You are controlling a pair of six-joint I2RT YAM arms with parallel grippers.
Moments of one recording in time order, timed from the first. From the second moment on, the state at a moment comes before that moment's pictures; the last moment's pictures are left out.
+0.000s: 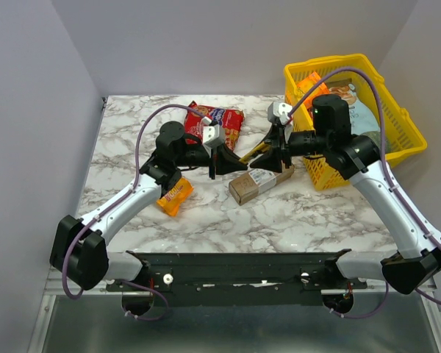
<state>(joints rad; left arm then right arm) -0.56 1.32 0.99 0.33 1.03 -0.09 0.51 1.27 1.47 -0.65 -0.90 -0.38</state>
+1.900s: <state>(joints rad) -0.82 1.74 1.25 -0.11 0.22 0.23 0.30 1.02 1.42 -0.52 0.02 -0.11</state>
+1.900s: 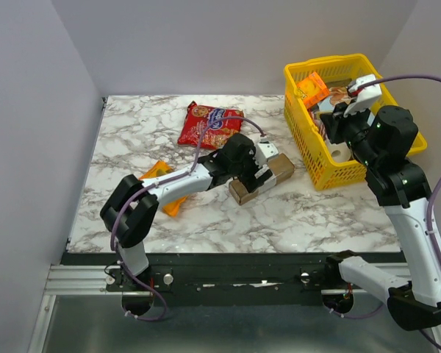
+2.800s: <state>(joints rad) -0.80 1.87 1.31 -0.19 0.30 0.19 0.22 0.98 1.34 -0.52 -0.09 -0.07</state>
